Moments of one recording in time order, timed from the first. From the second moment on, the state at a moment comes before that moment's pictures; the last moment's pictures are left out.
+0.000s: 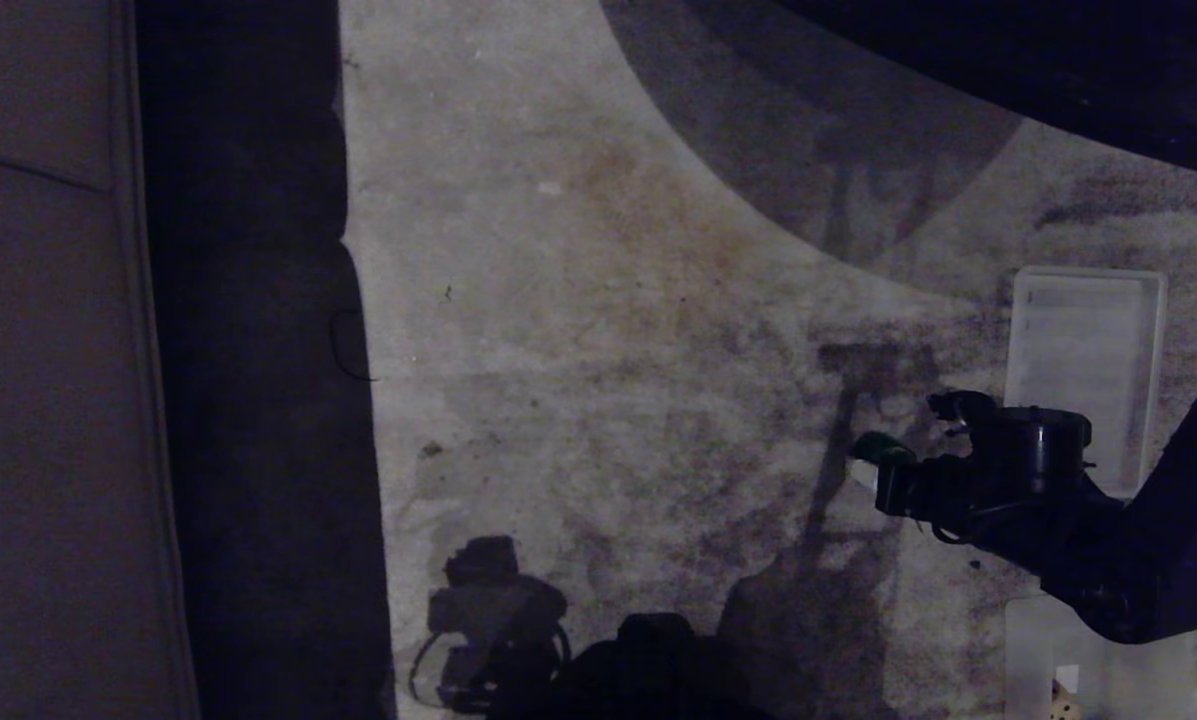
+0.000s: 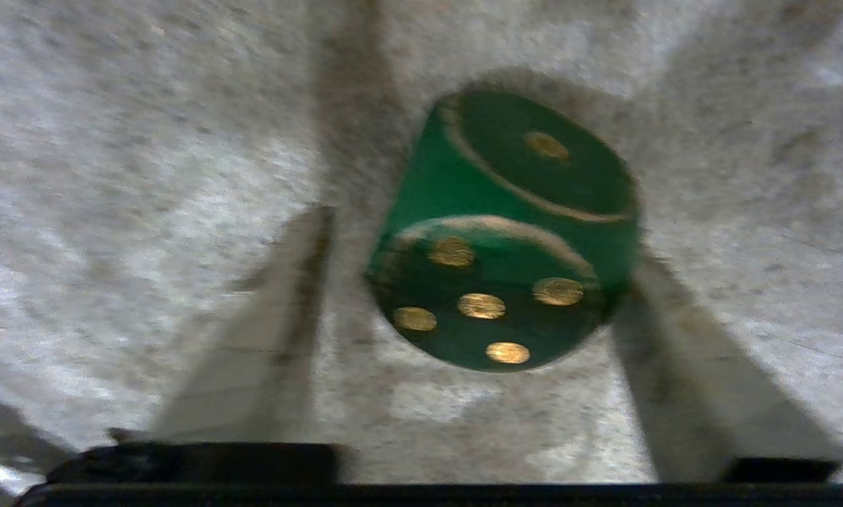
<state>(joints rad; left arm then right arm) 0.00 0.00 0.00 0.00 0.04 -0.03 0.11 2.09 -0.54 -1.15 0.07 0.18</state>
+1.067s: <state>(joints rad) 0.00 0.00 0.00 0.00 0.04 -0.03 0.10 1.50 -0.22 -0.74 -0.05 0.06</state>
